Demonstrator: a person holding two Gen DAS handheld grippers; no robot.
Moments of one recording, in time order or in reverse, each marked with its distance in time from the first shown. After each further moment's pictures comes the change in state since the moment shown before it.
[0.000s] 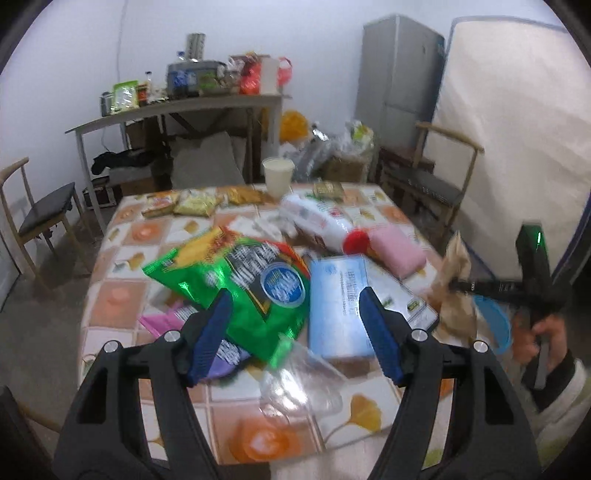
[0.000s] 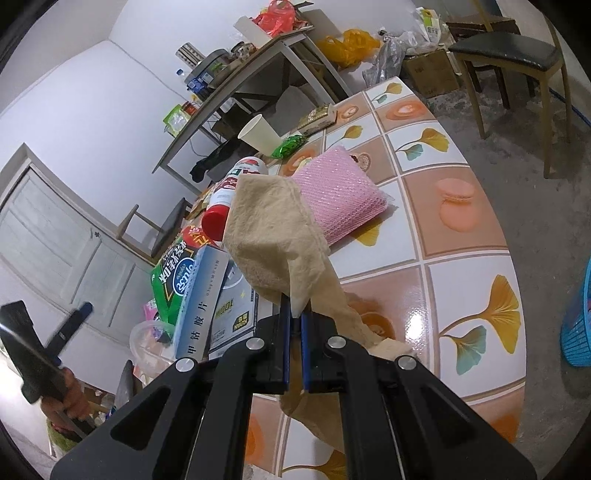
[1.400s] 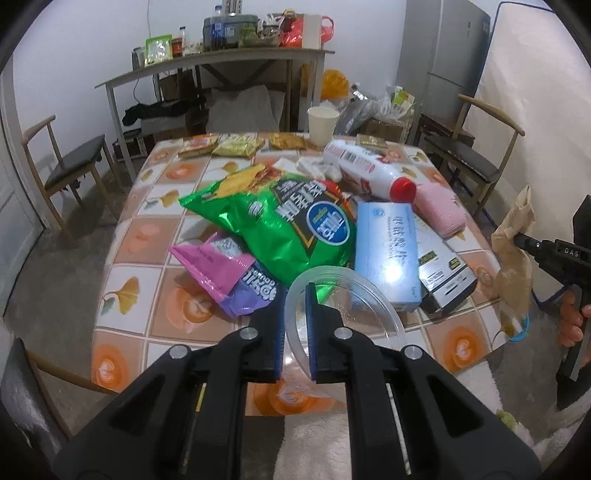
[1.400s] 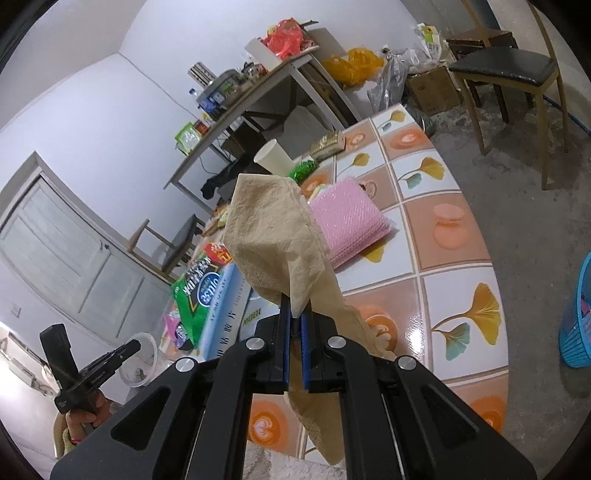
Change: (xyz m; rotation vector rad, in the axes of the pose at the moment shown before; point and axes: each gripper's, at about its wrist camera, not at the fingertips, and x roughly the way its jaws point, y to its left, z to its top) left arm -0.003 0.025 -0.023 -0.101 0.146 0.124; right arm -0.045 0.011 -0.001 0.006 -0.080 0.034
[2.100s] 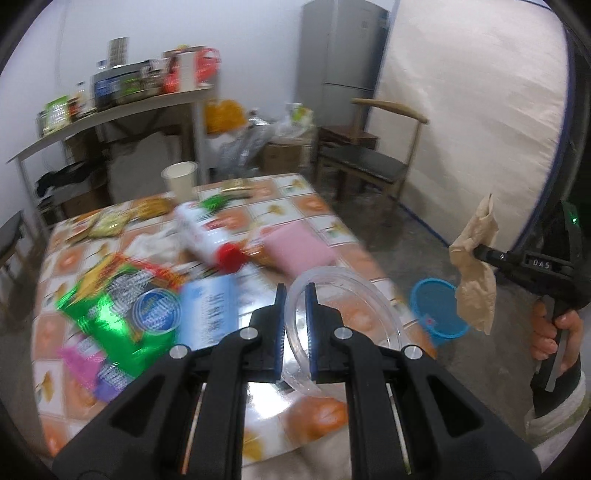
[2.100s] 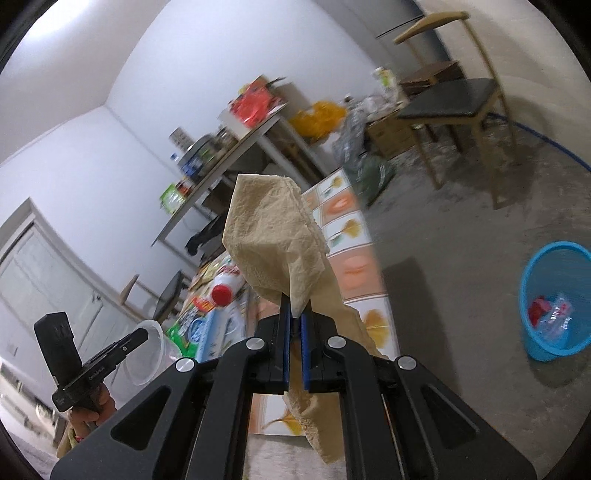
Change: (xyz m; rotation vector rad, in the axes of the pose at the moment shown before) left arm 0.002 -0.163 0.051 0.238 -0.097 -0.305; right arm -0.130 -0.052 0.000 0.089 -0.222 -0.083
